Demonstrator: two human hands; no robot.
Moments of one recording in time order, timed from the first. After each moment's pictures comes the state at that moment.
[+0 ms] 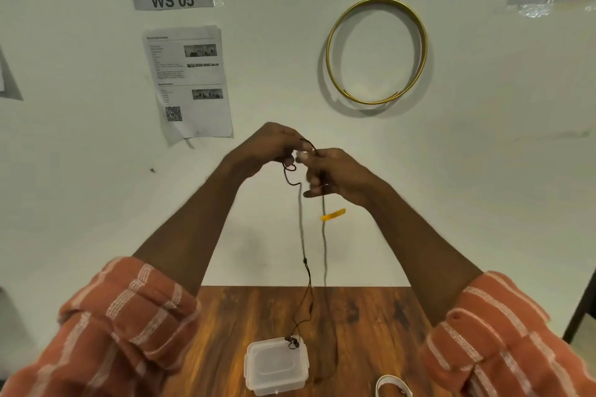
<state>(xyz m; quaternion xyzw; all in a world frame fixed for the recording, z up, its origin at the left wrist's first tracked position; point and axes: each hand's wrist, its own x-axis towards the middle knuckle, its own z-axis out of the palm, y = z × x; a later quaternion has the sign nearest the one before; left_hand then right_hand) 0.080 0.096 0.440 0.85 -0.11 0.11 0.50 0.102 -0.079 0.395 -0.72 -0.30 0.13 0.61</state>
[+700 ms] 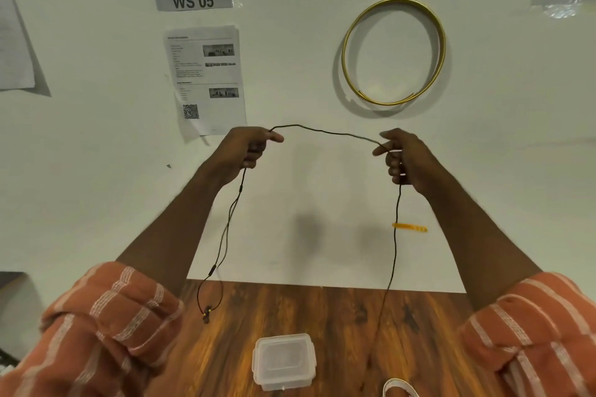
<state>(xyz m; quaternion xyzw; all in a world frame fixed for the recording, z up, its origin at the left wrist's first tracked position) 0.069 0.167 0.421 0.77 -0.08 0.16 0.61 0.145 -0.155 0.406 -0.73 -0.08 0.02 0.67</state>
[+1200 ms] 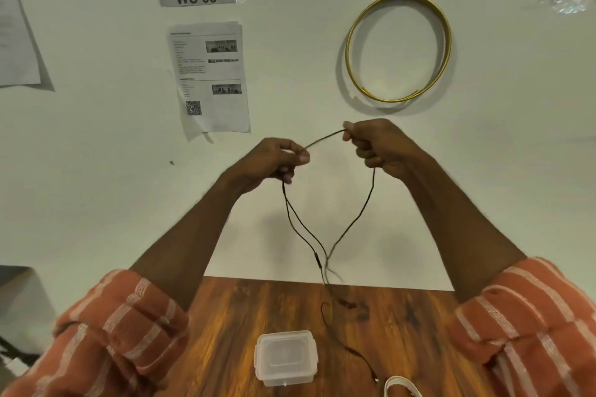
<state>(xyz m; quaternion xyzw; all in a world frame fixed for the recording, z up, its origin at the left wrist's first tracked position) 0.063 0.126 0.406 0.82 -0.12 0.10 0.55 0.127 -0.105 0.428 -0.72 -0.27 0.04 0.64</state>
